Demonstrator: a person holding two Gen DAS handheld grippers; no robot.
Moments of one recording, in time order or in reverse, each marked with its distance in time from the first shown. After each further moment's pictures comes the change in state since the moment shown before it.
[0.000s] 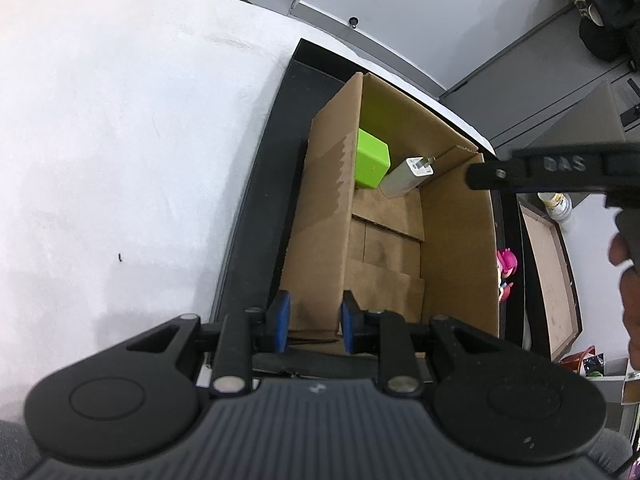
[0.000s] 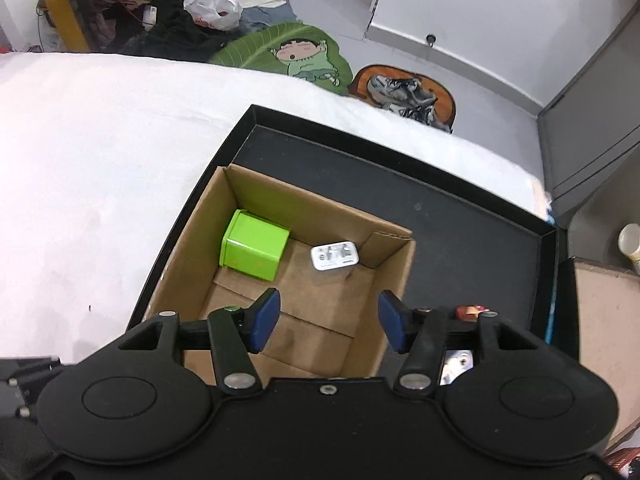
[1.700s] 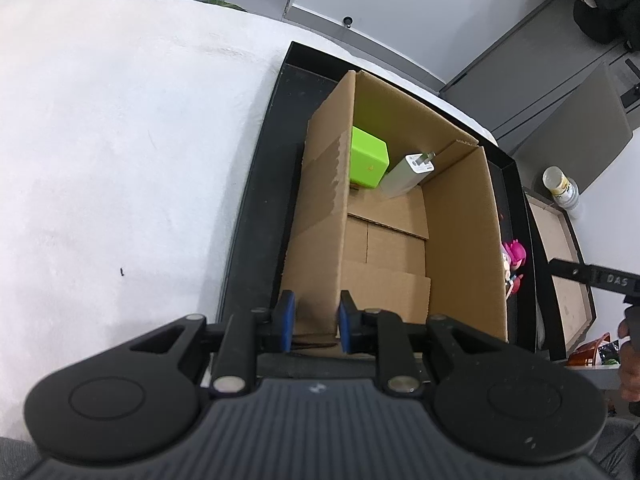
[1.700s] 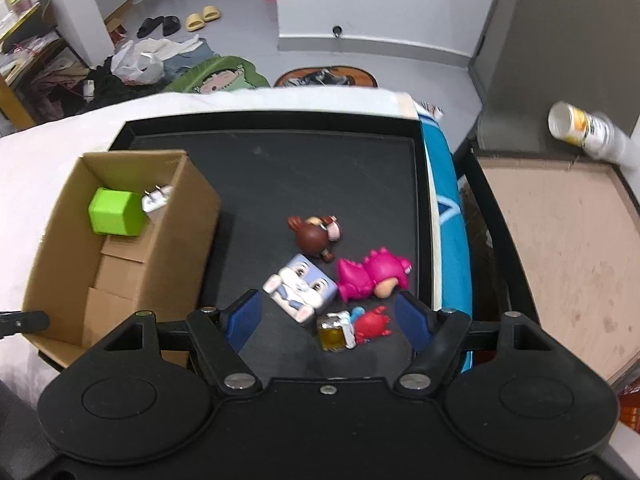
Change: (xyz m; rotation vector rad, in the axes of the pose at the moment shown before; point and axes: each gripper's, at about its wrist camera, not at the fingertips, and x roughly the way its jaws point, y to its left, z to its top) left arm 0.003 -0.008 -0.001 0.062 -0.006 0.036; right arm 0.016 -0.154 -0.118 0.290 -0.060 0.034
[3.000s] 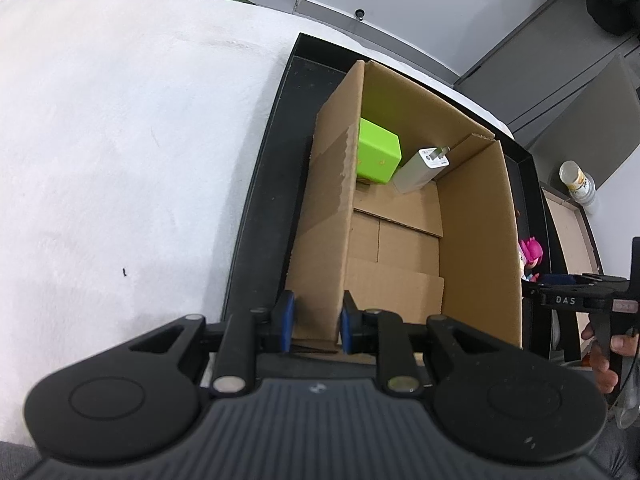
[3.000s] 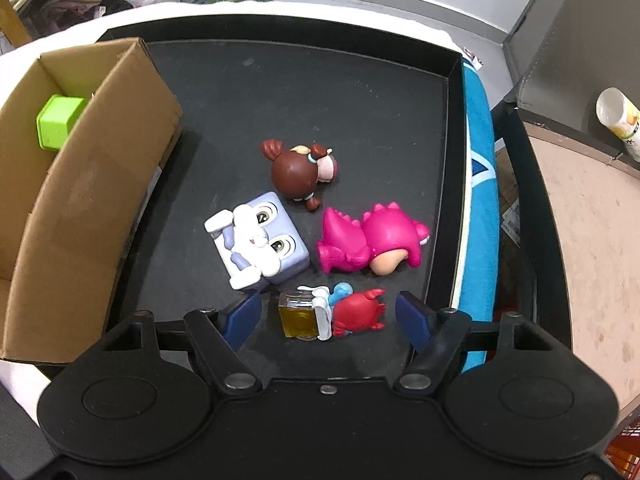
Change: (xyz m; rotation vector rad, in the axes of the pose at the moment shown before) left arm 0.008 -0.004 0.002 -0.002 0.022 0.052; right arm 0.074 -0.004 -0.010 -0.165 0.133 -0.020
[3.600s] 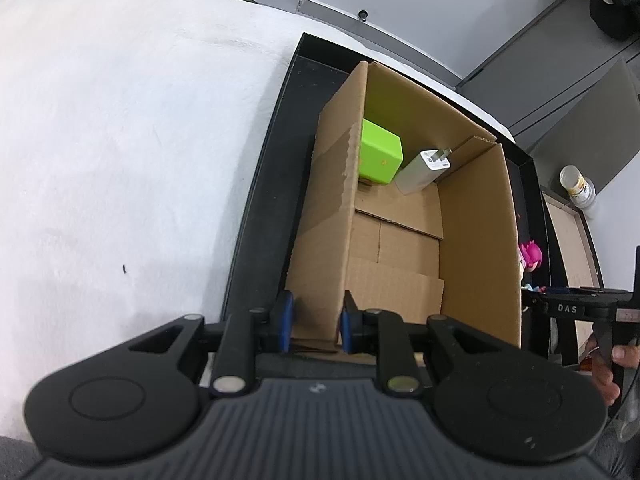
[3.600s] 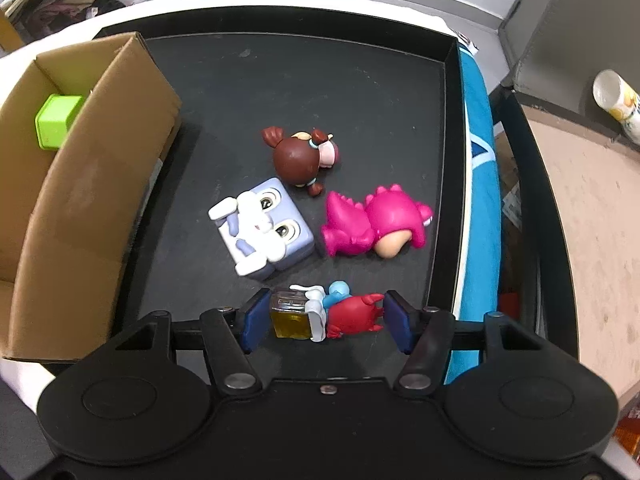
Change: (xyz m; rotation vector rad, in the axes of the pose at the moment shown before) left arm 0.001 0.001 -0.001 -0.015 -0.003 -0.005; right arm -0.012 0.002 -0.006 0.052 0.024 0.019
